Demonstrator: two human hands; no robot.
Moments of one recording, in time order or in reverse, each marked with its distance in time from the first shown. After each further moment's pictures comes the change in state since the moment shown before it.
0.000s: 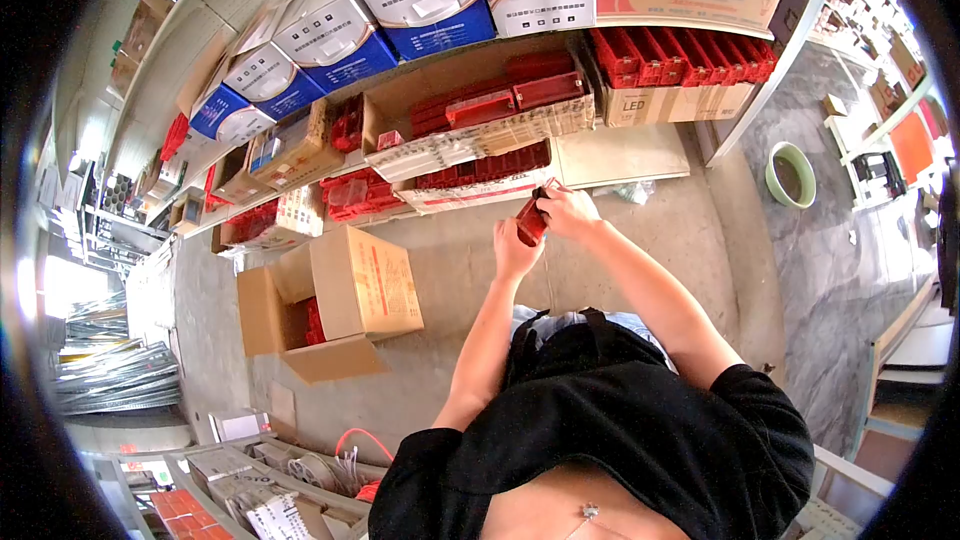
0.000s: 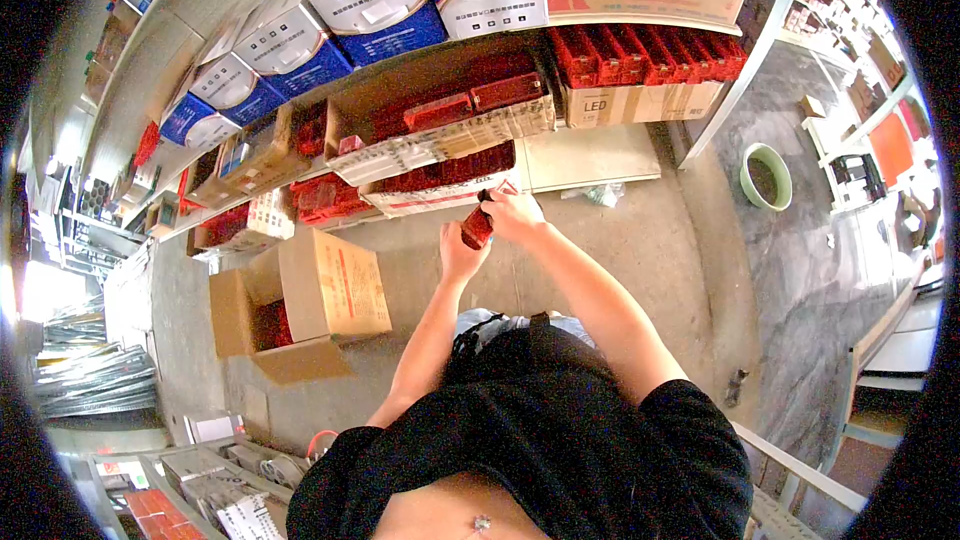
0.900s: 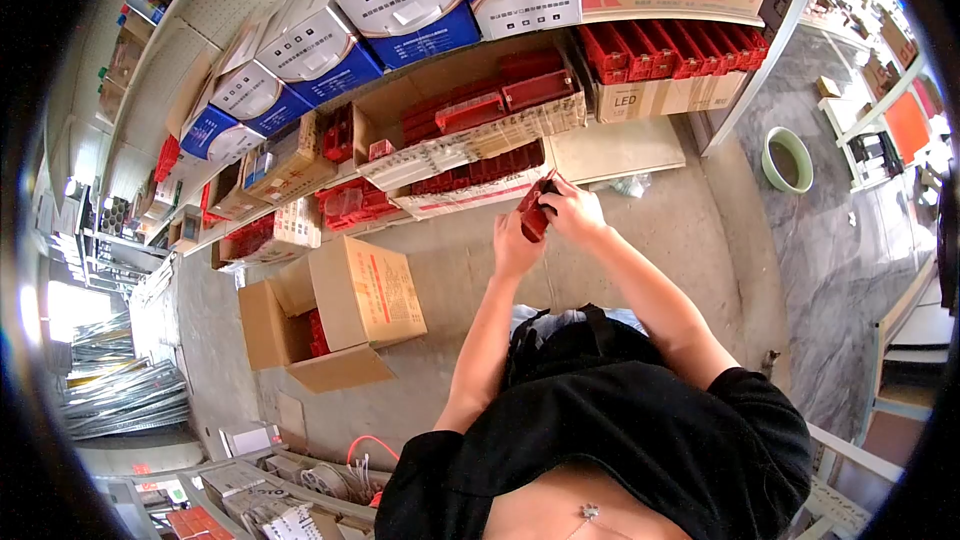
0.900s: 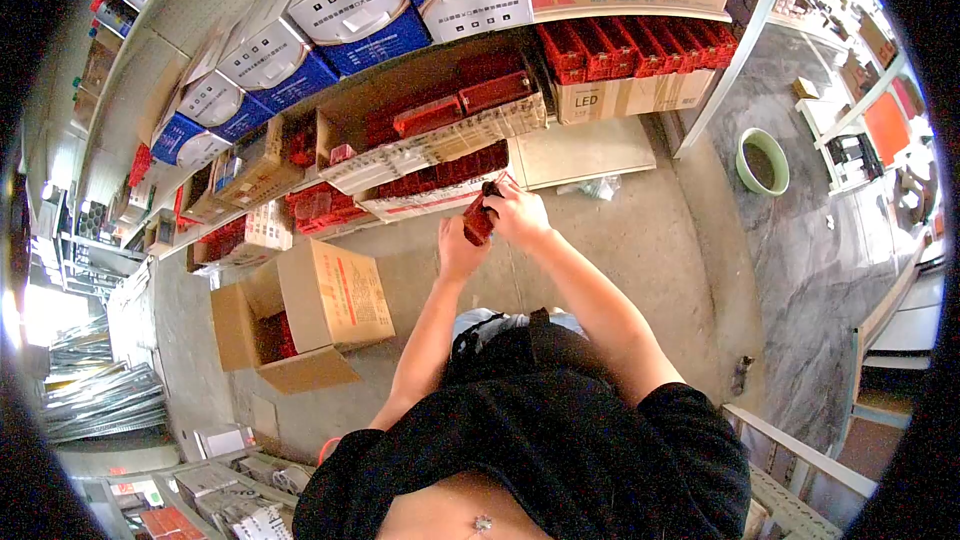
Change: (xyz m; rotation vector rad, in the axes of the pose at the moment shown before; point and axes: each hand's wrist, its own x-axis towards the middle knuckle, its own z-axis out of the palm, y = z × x) left_hand 0.027 0.020 -0.002 0.005 -0.022 0.201; right_hand -0.012 0.009 -0.002 0.072 0.335 0.091
